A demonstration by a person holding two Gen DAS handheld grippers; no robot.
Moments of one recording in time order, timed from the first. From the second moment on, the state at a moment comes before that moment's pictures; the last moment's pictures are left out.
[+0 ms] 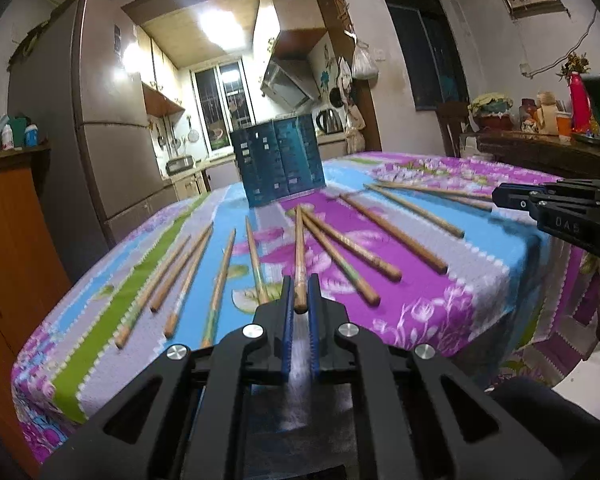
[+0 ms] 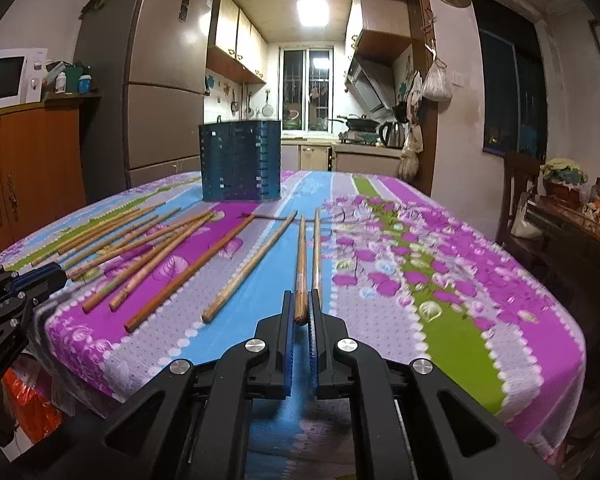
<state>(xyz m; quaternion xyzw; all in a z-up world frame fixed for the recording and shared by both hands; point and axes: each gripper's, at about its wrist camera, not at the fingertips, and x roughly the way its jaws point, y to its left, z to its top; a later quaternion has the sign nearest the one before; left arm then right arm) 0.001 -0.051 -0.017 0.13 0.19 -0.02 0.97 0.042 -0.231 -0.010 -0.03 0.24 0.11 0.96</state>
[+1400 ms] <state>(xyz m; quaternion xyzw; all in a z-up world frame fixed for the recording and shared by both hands) 0.141 -0.026 0.178 0.06 0.11 -0.07 0.99 0.201 -0.203 0.181 -0.07 0.21 0.22 0.95</state>
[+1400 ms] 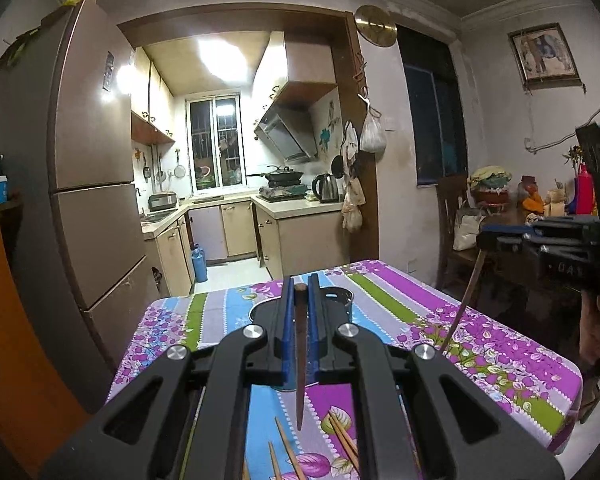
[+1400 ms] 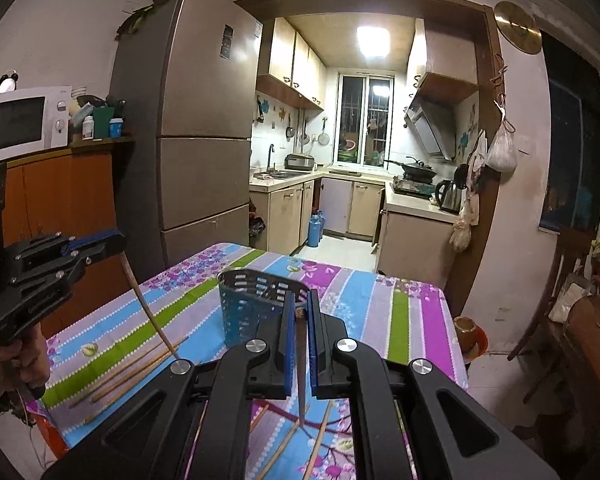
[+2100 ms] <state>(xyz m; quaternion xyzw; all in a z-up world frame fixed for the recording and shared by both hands) 0.185 -0.013 0.262 0.05 0.09 -0.04 0.99 0.284 -0.167 0.269 -0.06 0.21 0.23 0.95</state>
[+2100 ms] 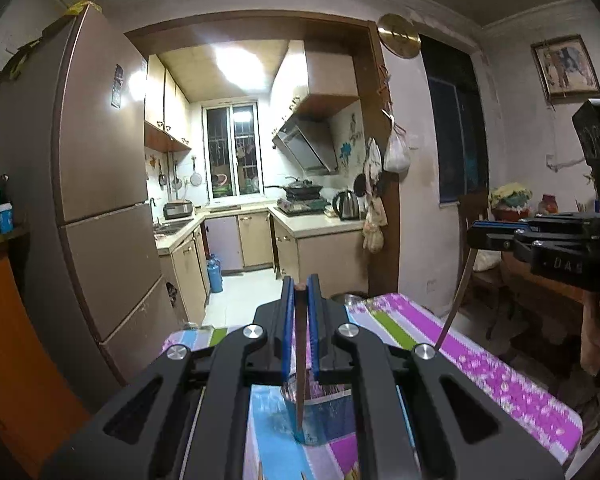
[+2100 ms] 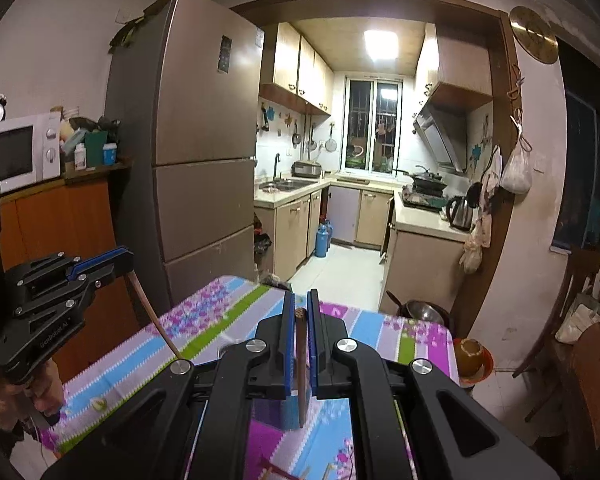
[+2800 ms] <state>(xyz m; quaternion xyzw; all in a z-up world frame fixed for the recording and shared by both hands) 0.265 -0.020 0.267 0.04 0.11 -0.05 0.99 0.372 -0.136 0.256 -0.05 0.24 0.25 0.94</state>
